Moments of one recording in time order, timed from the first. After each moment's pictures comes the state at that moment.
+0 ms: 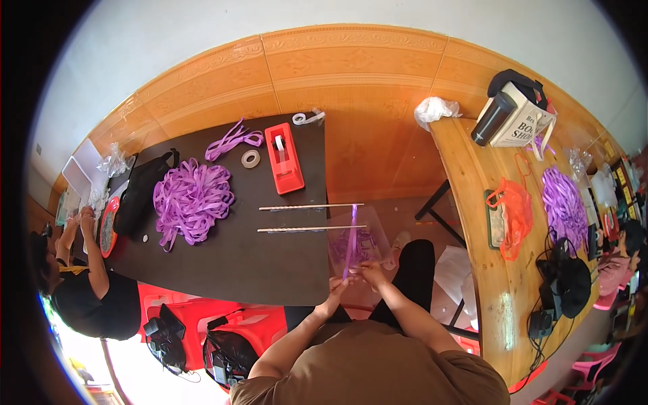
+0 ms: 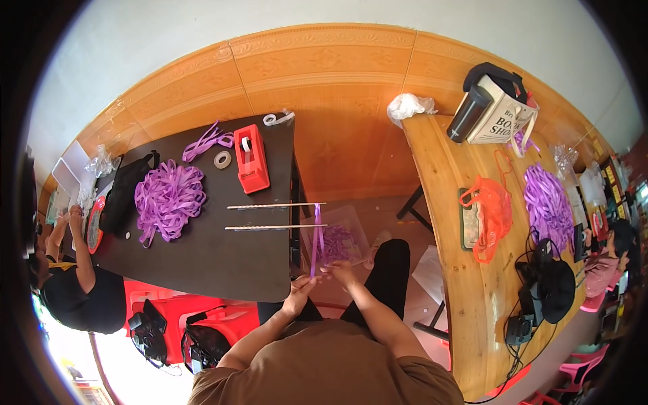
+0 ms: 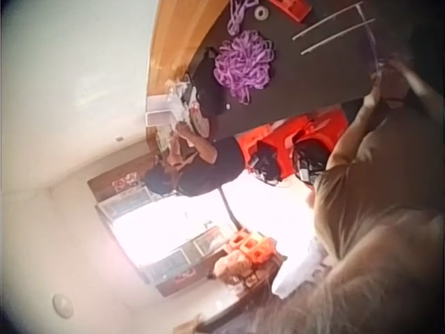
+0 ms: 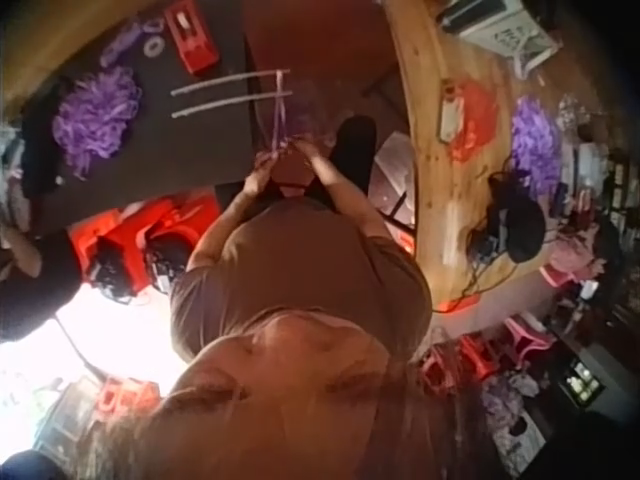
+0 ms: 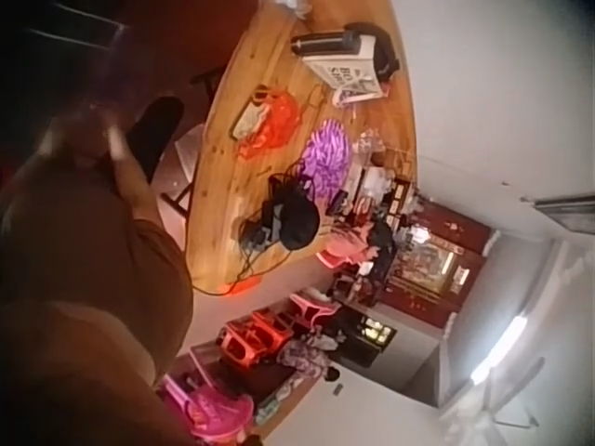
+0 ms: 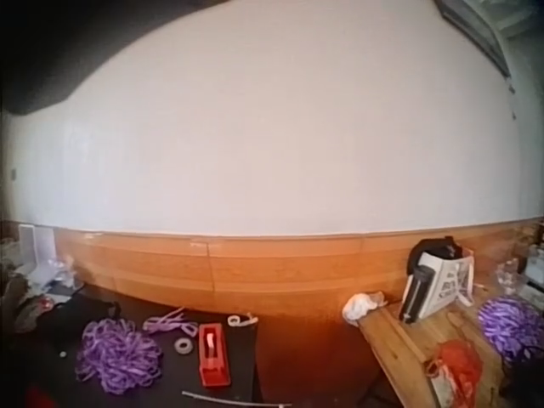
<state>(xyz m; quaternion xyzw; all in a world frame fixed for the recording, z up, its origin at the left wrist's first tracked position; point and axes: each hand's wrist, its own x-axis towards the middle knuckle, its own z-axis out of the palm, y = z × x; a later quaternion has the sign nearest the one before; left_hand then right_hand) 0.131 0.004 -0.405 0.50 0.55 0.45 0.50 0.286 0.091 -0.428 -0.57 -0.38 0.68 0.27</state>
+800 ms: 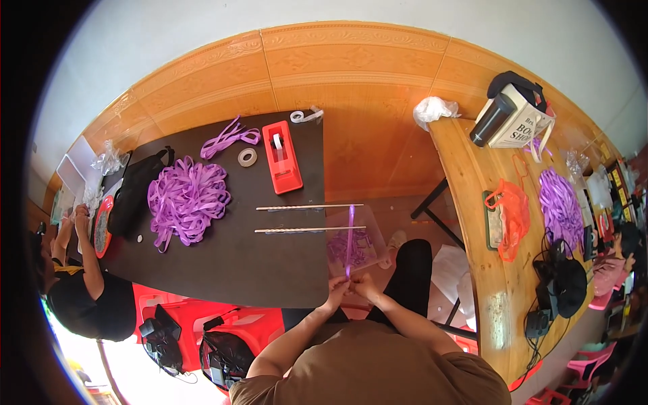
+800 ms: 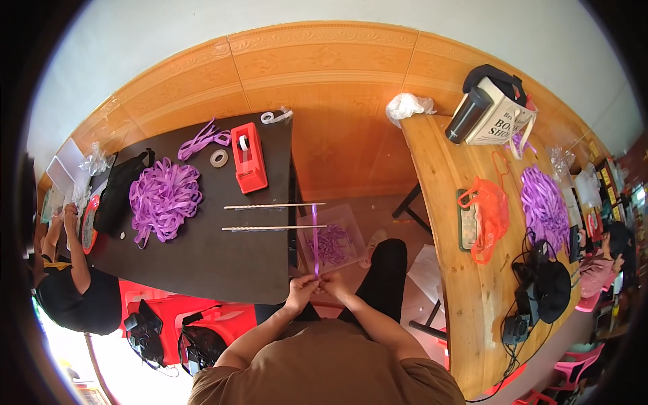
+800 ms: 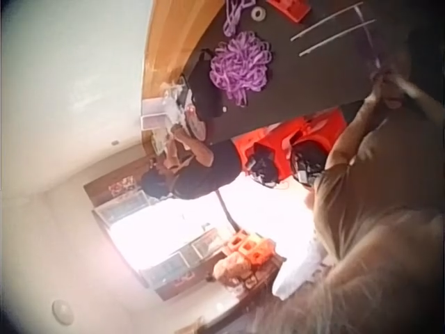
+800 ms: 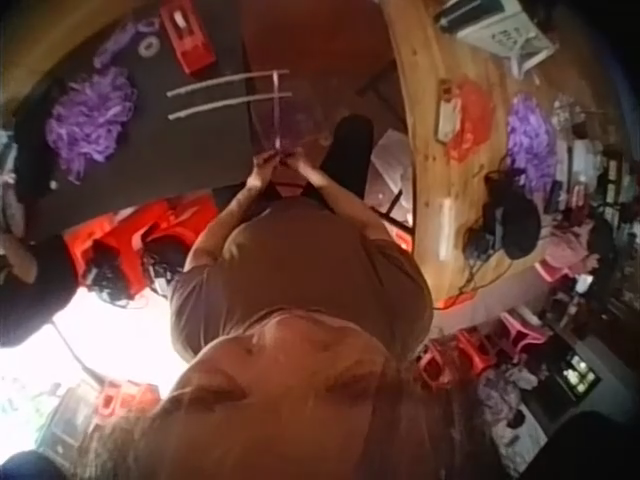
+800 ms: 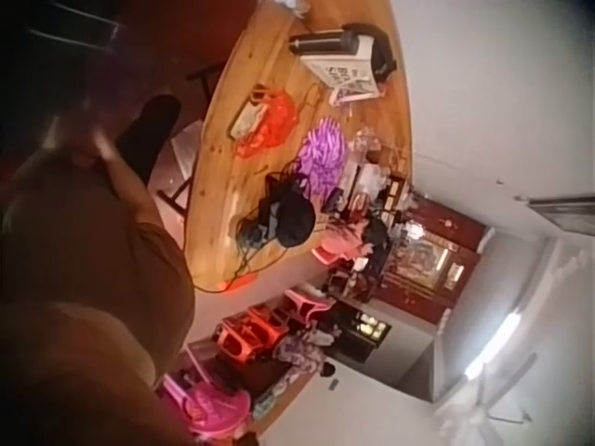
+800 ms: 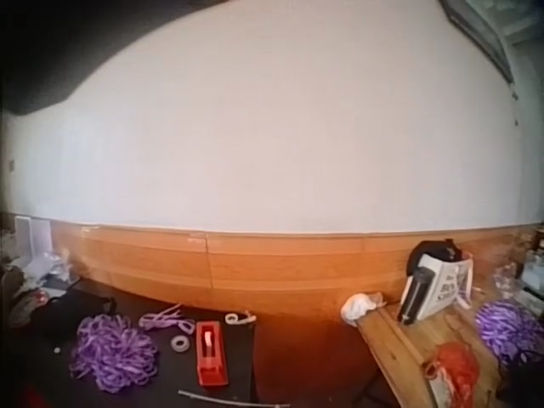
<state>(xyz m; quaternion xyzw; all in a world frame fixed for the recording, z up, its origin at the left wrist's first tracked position) 0.153 0.014 -0.400 0.36 0.52 0.47 0.62 0.293 0.057 -0.457 -0.45 -0.46 0.72 0.27</state>
